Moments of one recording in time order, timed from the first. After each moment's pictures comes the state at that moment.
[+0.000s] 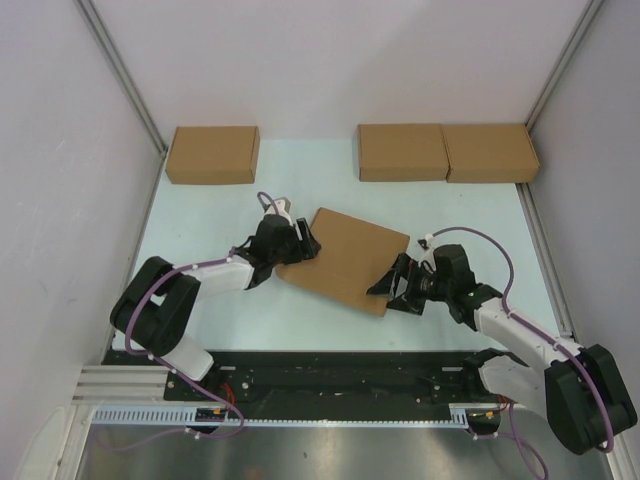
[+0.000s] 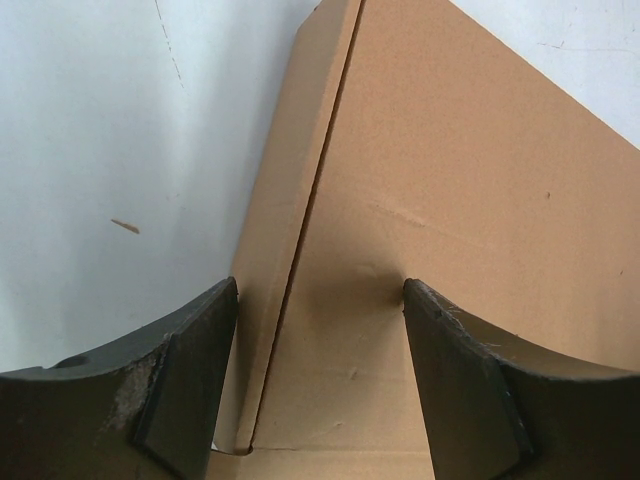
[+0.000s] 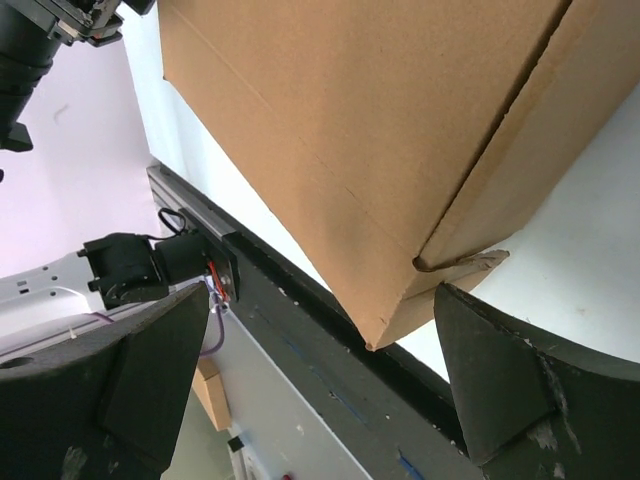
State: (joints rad) left arm -0.54 1.57 0.71 0.25 -0.03 -0.65; right arm 0.42 1.03 0.41 -0.05 -0.57 0.89
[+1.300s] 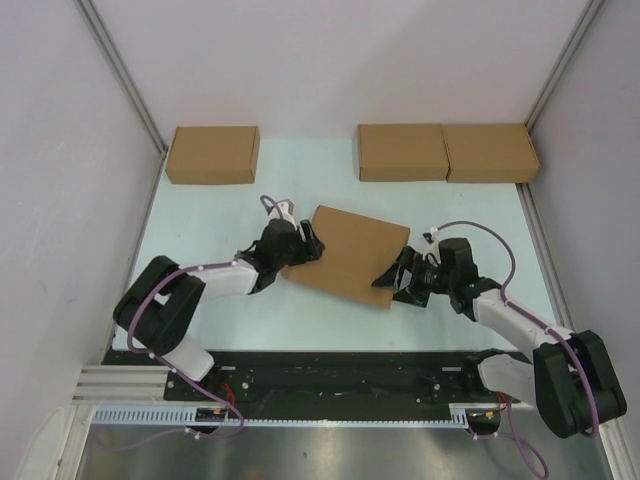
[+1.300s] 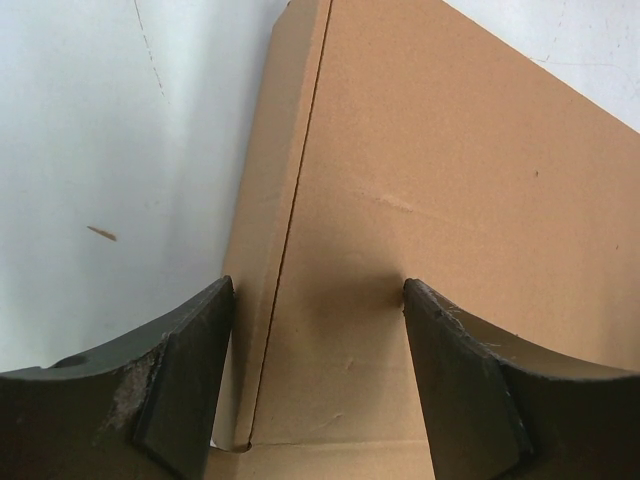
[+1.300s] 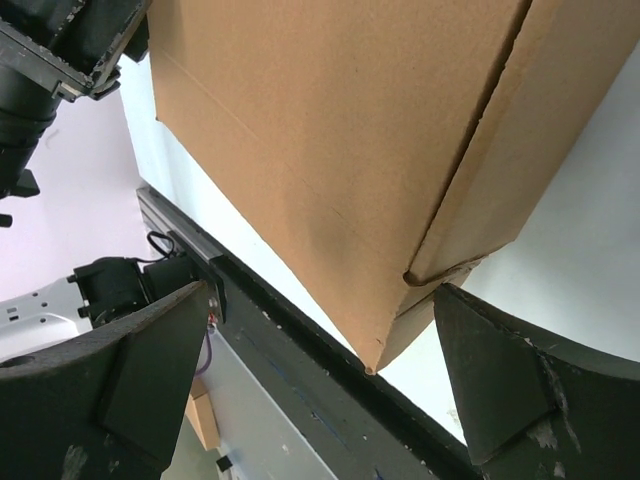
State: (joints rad) left arm -0.59 1.58 0.68 0.33 -0.09 -0.68; right arm 0.33 1.12 0.43 0.00 -0.60 0.82
